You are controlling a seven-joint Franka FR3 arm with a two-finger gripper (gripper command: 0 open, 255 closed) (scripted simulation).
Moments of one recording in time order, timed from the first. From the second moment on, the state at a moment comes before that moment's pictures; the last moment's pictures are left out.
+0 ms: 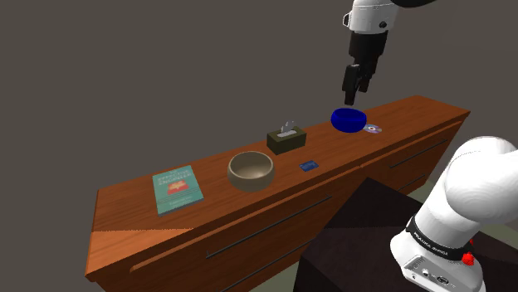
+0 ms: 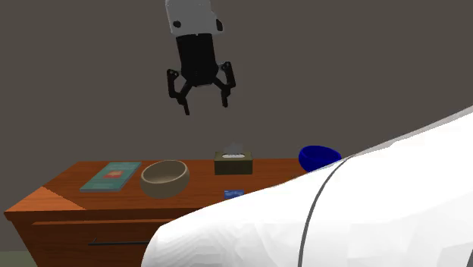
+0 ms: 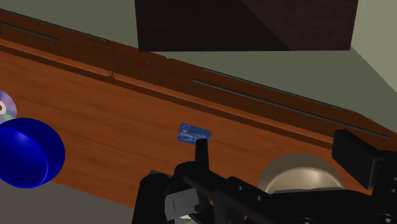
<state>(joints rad) 0.01 -0.78 0.07 -2.37 -0.06 1.56 0.00</state>
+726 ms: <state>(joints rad) -0.06 -0.59 0.03 -2.46 0.01 1.93 0.14</state>
